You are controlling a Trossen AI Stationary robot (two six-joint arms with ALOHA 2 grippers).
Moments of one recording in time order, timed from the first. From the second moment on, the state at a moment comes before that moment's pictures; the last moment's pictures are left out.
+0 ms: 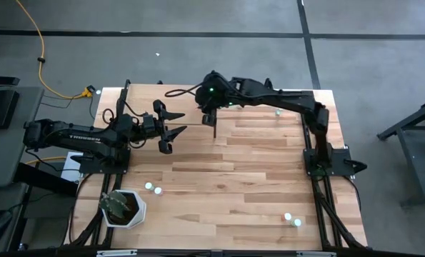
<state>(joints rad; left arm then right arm) 0.23 0.95 0.39 0.83 -0.07 0.13 -0.26 2.01 2.05 -0.81 0.08 -0.27</state>
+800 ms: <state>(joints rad) 0.23 0.95 0.39 0.84 -0.07 0.14 -0.32 2.09 2.05 -0.79 0.12 -0.24</state>
